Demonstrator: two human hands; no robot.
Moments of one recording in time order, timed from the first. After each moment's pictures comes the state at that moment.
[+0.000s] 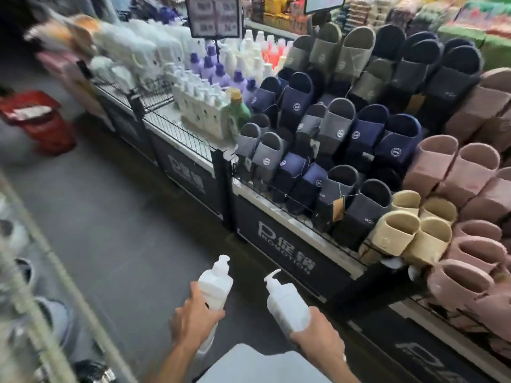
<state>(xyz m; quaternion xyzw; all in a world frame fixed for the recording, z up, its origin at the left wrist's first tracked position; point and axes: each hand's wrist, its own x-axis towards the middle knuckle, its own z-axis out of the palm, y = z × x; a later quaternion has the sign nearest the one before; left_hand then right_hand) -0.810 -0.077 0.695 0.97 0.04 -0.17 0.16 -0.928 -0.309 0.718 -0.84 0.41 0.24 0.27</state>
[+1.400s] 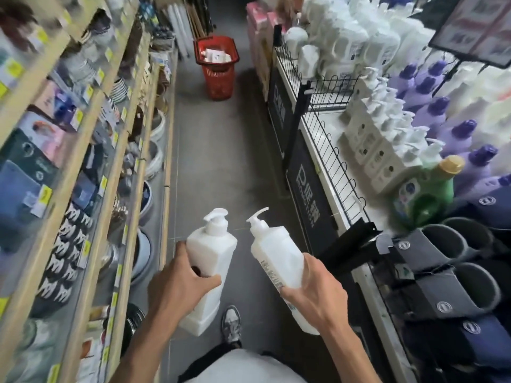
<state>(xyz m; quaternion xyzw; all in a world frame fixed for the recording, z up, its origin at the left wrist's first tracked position) -0.518 0.112 0.795 0.90 0.33 -0.03 0.28 -0.446 -0.146 0.784 -0.96 -0.06 0.16 0.24</state>
